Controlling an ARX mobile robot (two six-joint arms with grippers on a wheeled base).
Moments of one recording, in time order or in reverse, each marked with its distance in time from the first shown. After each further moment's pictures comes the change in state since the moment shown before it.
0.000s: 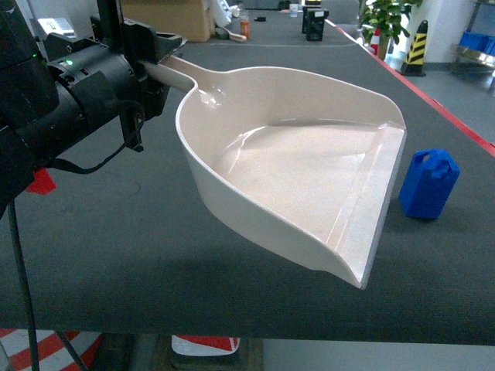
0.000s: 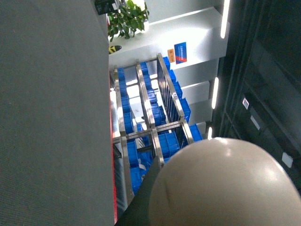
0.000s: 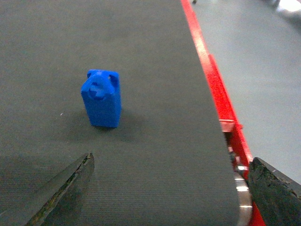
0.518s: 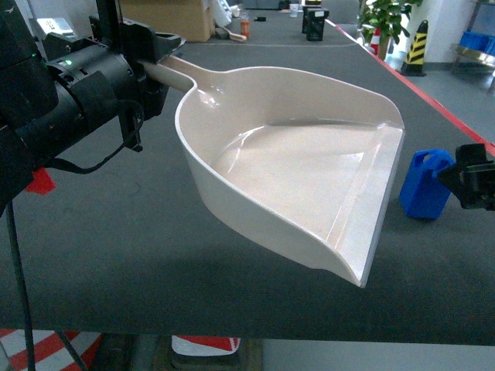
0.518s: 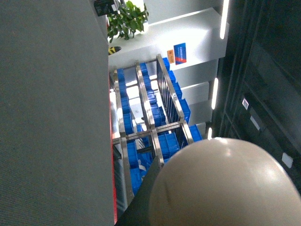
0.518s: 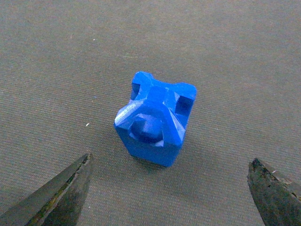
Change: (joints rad) left arm 0.000 0.000 0.000 0.000 -0.001 0.000; right arm 0.071 0.715 0.545 -0.086 -0.179 -0.039
